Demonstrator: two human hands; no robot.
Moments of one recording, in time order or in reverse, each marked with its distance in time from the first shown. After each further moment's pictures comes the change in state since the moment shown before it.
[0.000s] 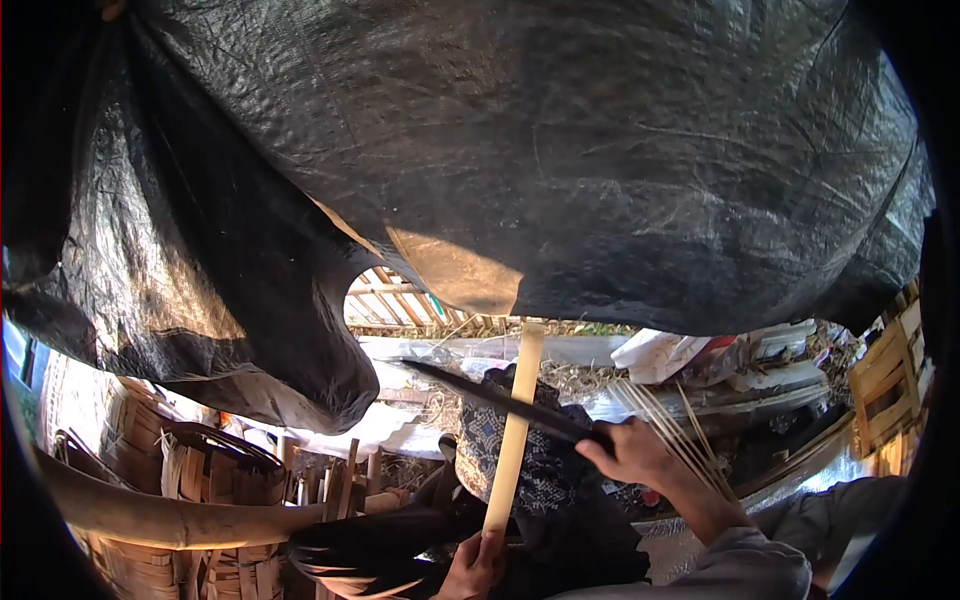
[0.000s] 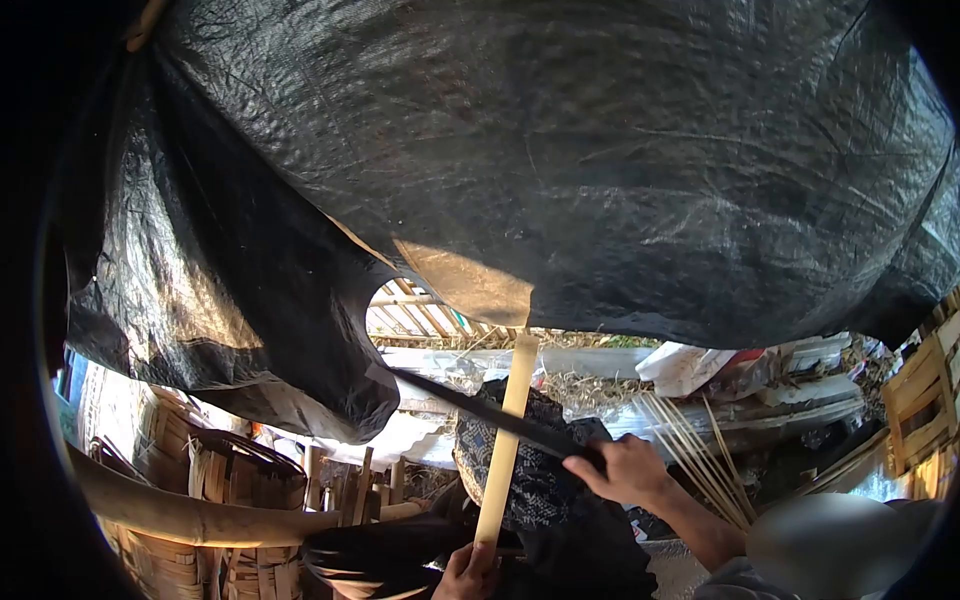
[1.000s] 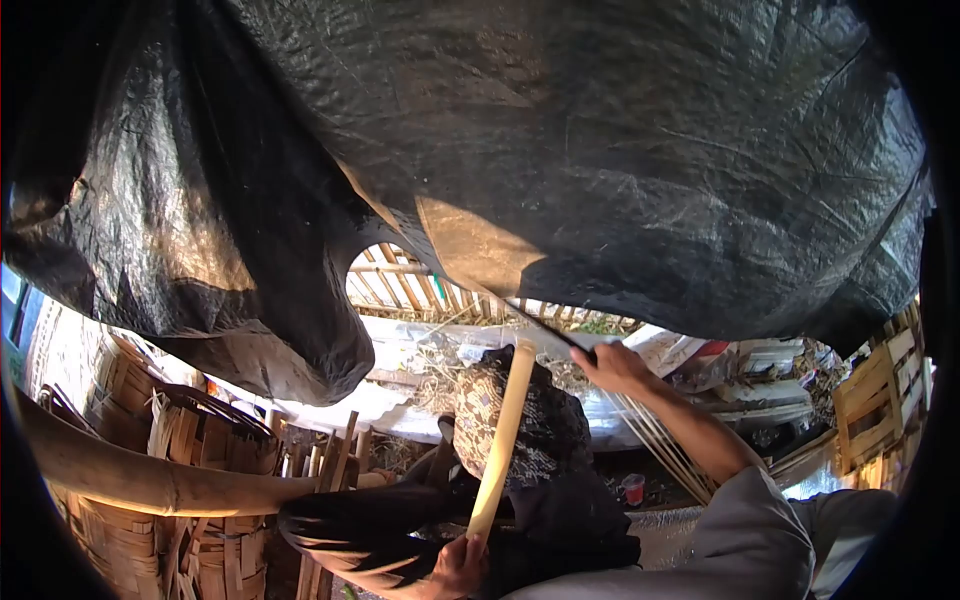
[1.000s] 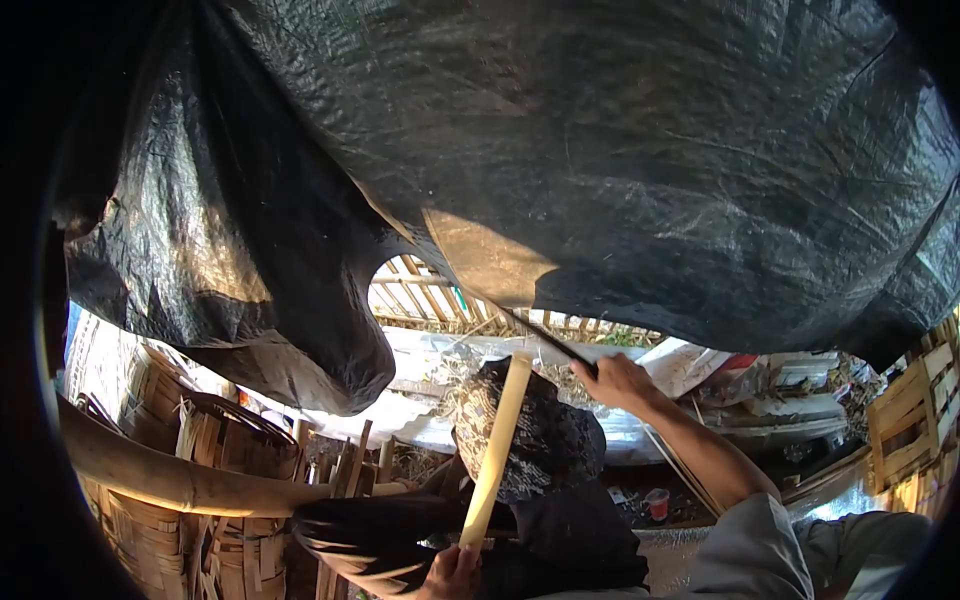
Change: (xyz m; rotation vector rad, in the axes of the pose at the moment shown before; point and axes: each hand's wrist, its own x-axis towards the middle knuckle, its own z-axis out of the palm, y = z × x) left_hand -0.025 -0.082 -0.076 -0.107 0.108 0.034; right_hand 0.097 0.029 0.016 -0.149 -0.233 0.234
